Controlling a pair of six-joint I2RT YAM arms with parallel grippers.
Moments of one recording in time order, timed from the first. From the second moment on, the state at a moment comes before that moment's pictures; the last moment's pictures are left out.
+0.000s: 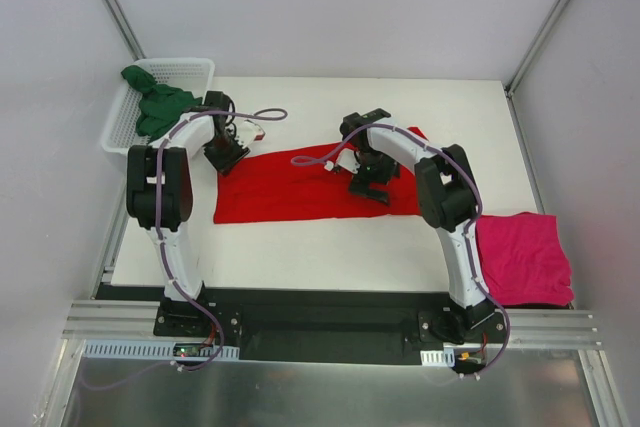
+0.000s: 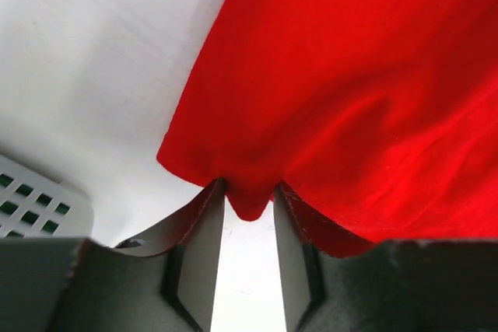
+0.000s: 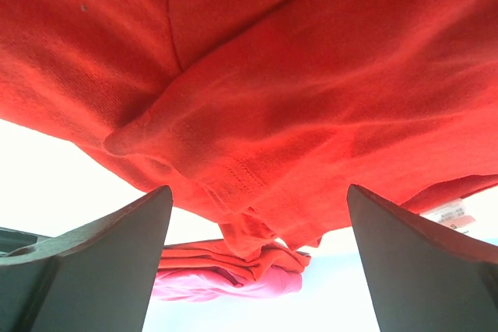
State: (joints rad) left arm -0.07 1.99 1.49 -0.84 0.11 0.80; right arm 0.56 2.24 1.83 -1.28 0.19 -0.68
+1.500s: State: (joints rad) left arm -0.07 2.04 1.61 -0.86 0.03 0.83; right arm 0.59 2.29 1.83 -1.24 0.15 -0.66
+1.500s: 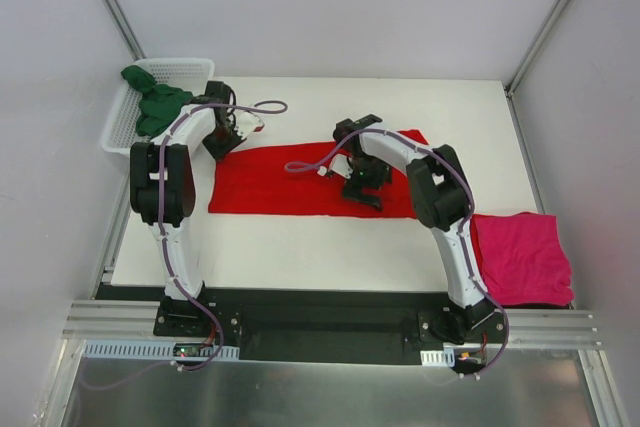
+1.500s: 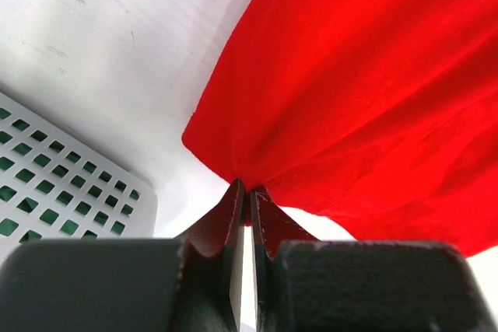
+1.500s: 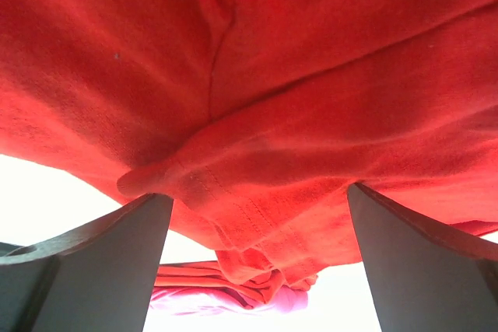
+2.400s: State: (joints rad) left arm -0.07 2.04 1.66 -0.87 -0.08 0.90; right arm 0.60 2.29 1.83 -1.26 0.16 -0.67
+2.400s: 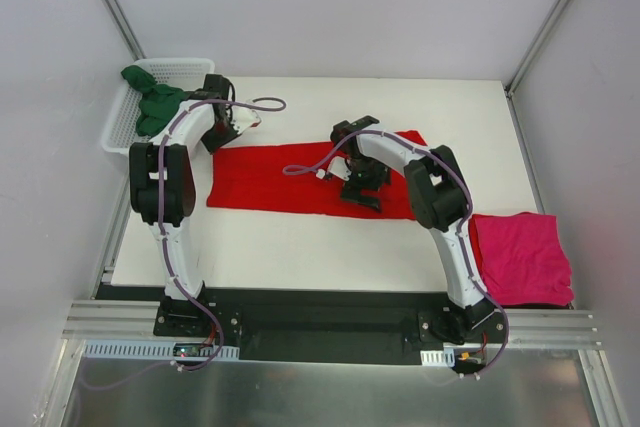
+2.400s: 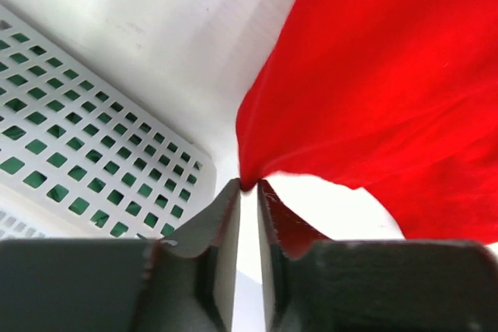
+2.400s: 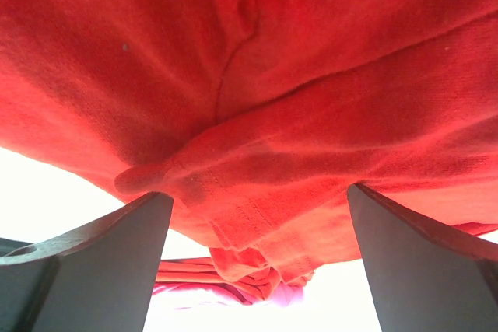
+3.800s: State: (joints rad) left arm -0.30 2.14 1.78 -0.73 0.03 0.77; right arm 0.61 2.25 1.88 -1.25 0.17 -0.59
